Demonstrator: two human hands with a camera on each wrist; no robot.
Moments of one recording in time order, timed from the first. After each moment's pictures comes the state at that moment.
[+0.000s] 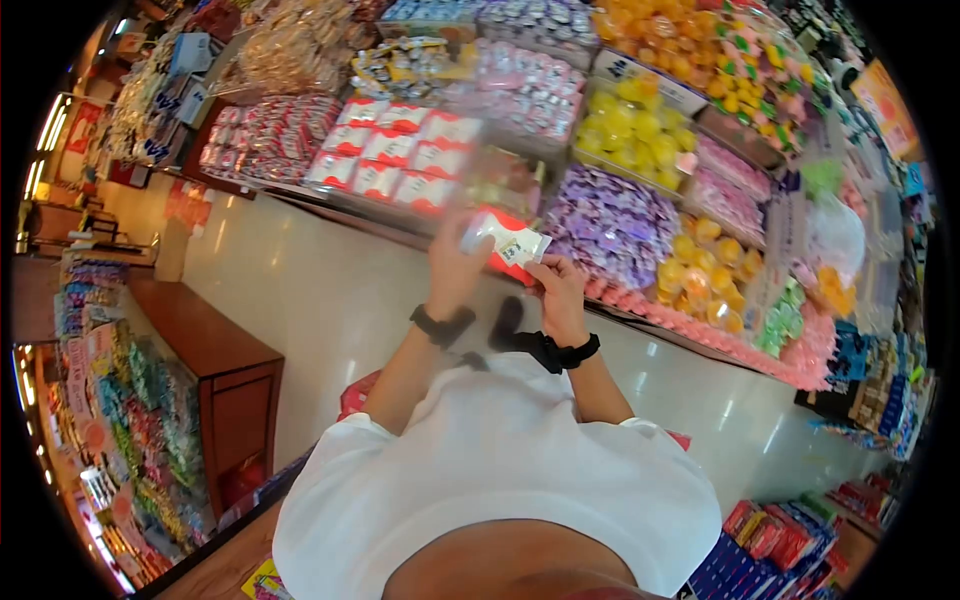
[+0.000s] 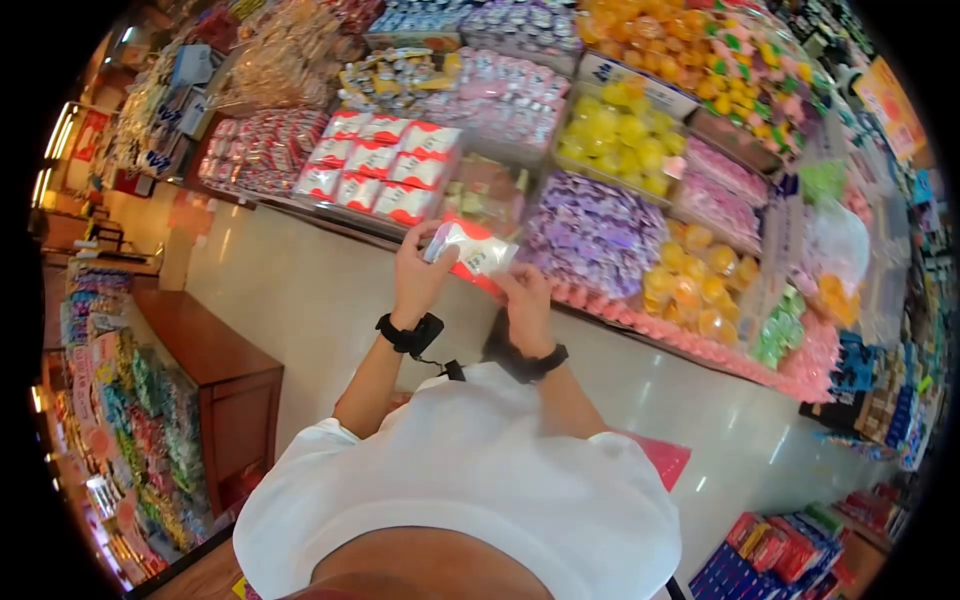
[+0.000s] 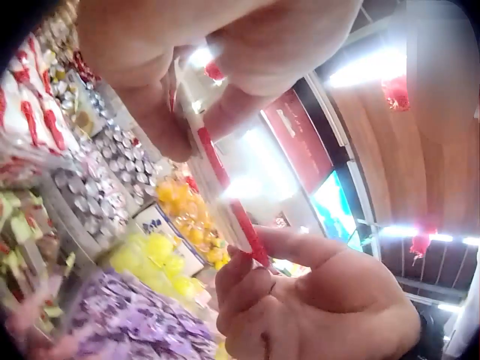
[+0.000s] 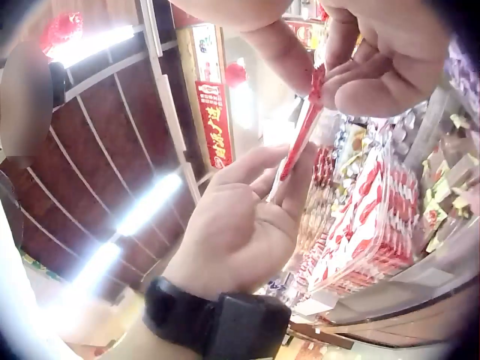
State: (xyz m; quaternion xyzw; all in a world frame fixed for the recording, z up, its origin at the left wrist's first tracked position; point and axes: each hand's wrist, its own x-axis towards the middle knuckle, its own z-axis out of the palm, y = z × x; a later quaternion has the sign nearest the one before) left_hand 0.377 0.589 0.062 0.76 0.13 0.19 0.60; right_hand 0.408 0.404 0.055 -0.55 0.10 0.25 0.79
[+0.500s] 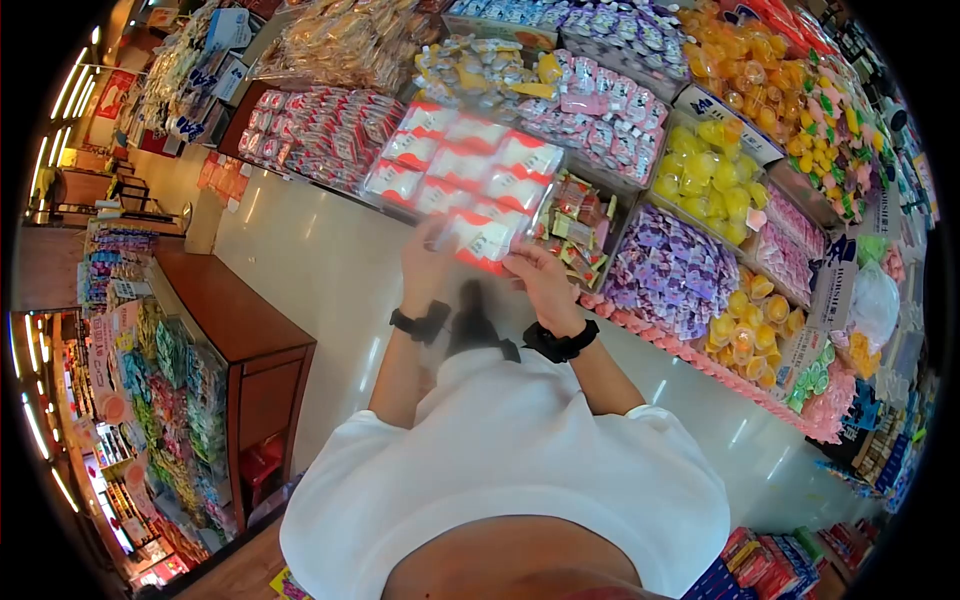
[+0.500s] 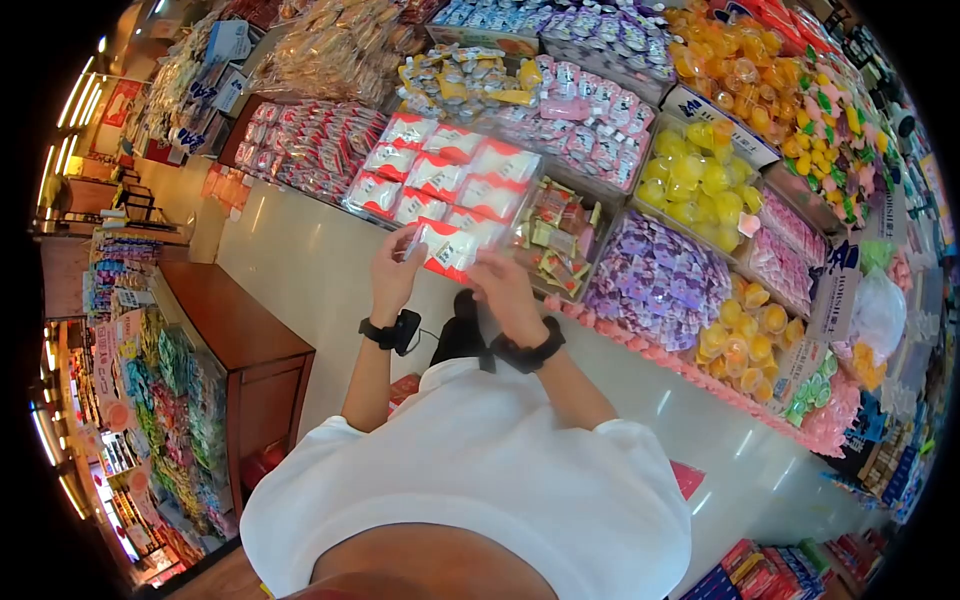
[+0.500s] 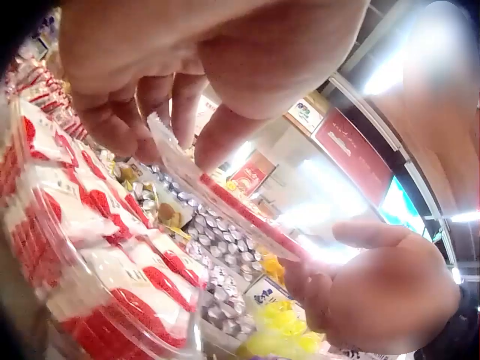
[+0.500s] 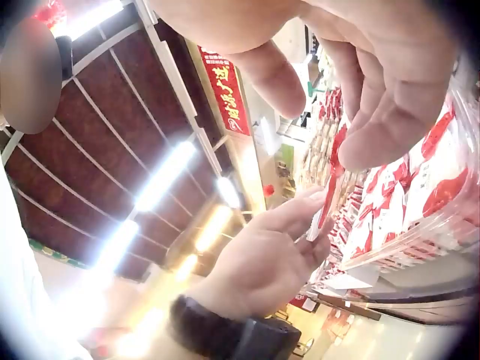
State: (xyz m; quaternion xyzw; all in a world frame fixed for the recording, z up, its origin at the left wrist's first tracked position) left_hand 0.374 0.762 0.063 0.80 0.29 0.20 0.49; right_hand 0.456 0.563 0.069 -0.52 -0.01 0.42 0.75
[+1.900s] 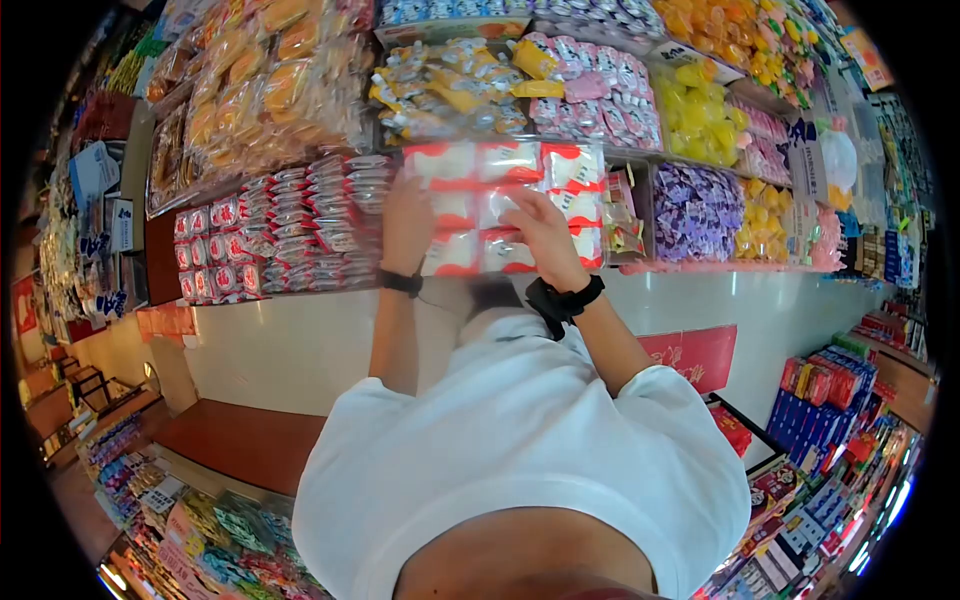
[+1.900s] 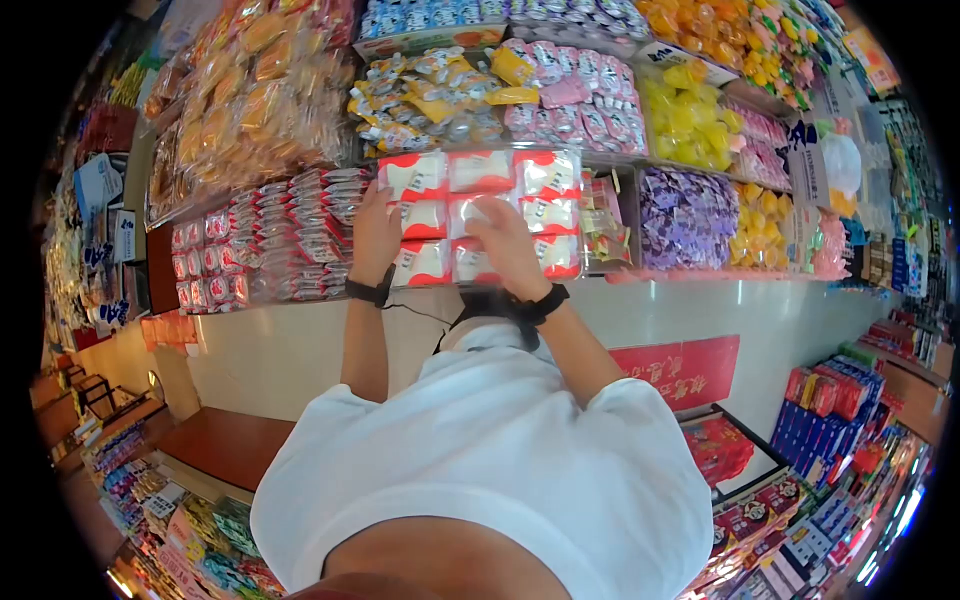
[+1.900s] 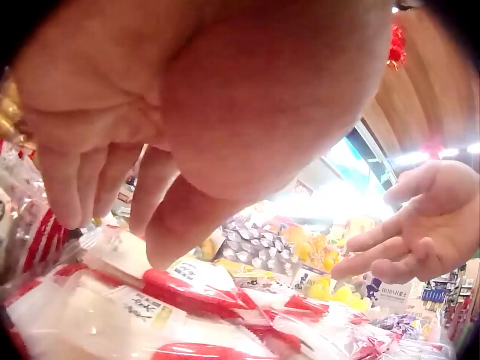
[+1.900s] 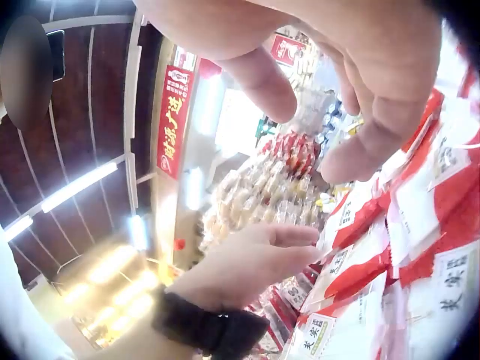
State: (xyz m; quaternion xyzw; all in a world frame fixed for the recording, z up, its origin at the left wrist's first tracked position) left_hand 0.528 1.034 0.019 0.90 0.00 0.09 0.43; right_hand 0.511 0.798 0.068 -0.59 0.13 0.19 0.78
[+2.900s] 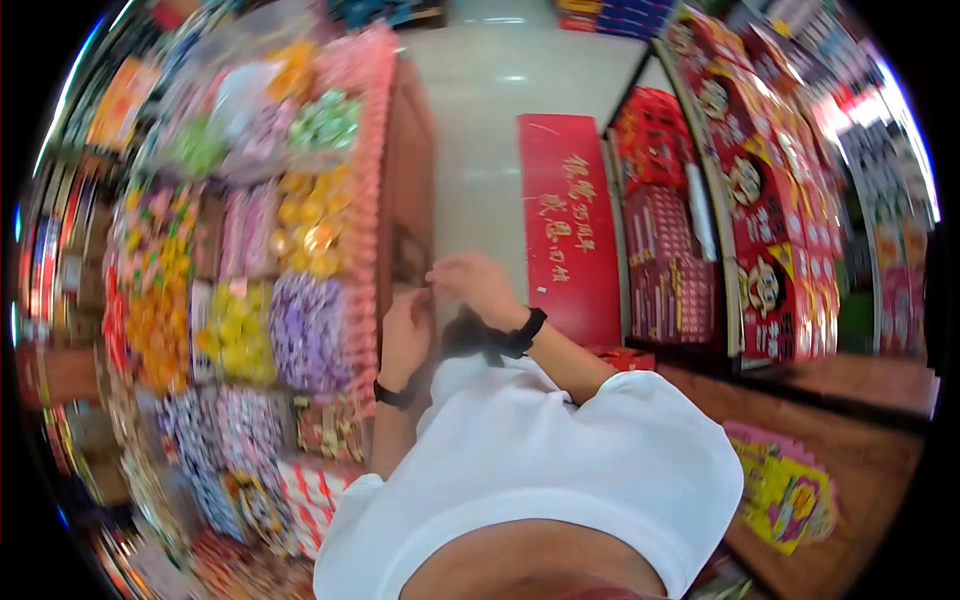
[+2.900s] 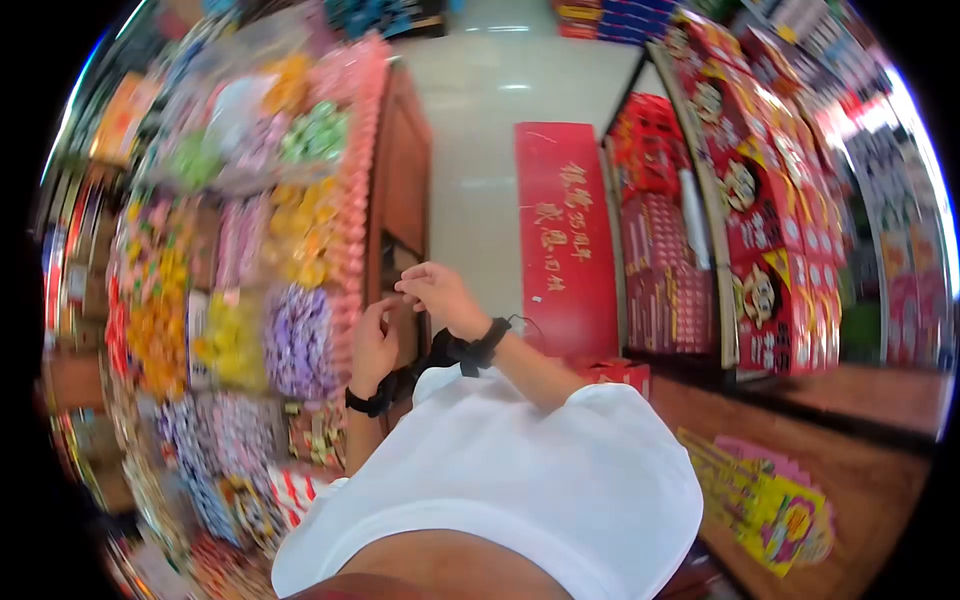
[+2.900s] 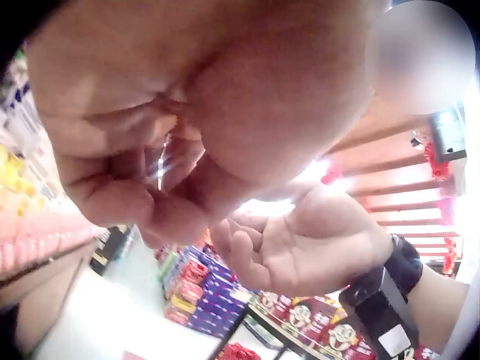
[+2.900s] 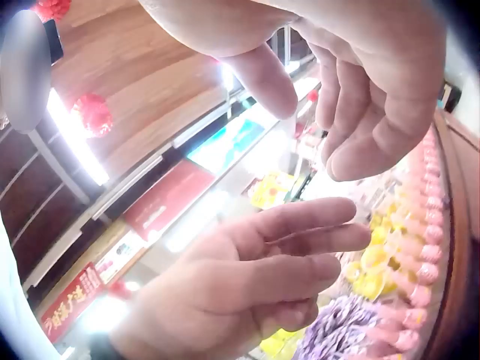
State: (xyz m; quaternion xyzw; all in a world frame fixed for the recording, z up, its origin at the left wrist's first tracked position) left_hand 0.328 0.369 0.072 0.64 -0.64 -0.21 0.36; right_hand 0.158 0.283 0.078 -0.38 0.34 -0.35 0.78
